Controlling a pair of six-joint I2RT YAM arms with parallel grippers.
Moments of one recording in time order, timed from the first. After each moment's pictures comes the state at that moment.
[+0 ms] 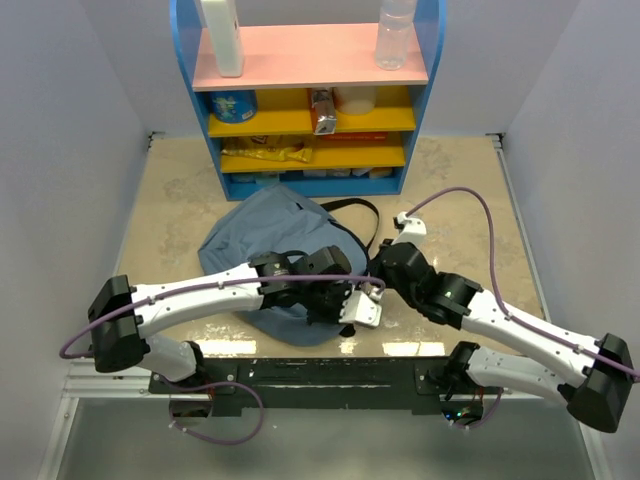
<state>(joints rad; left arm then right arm) -1.16 1.44 1.16 -0.70 0.33 0.55 0.91 0.95 0.71 -0.38 0.51 0.78</state>
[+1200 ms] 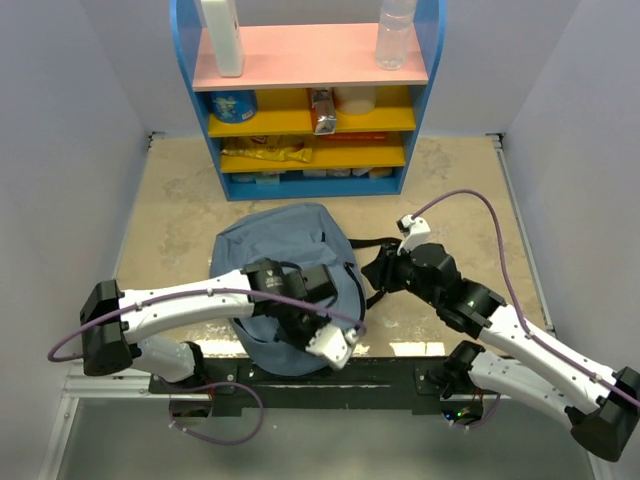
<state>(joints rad) -1.27 1.40 1.14 -1.12 0.45 0.85 0.79 0.80 0.63 -0.28 0.17 0.56</state>
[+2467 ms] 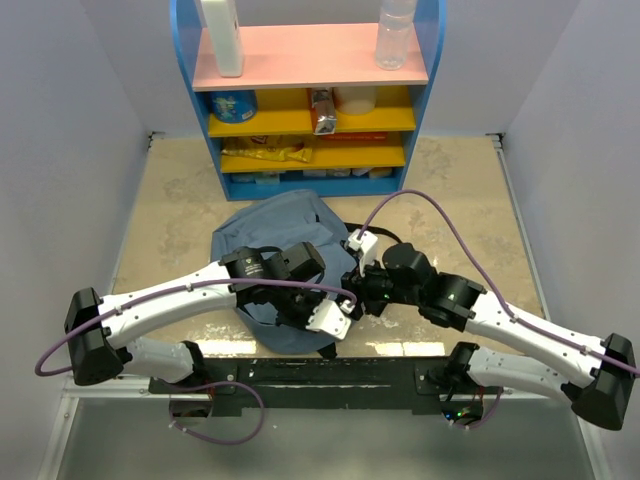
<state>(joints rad) -1.10 1.30 1.14 -0.97 0.43 0.79 0.95 0.94 0.75 -0.35 -0.17 0.30</state>
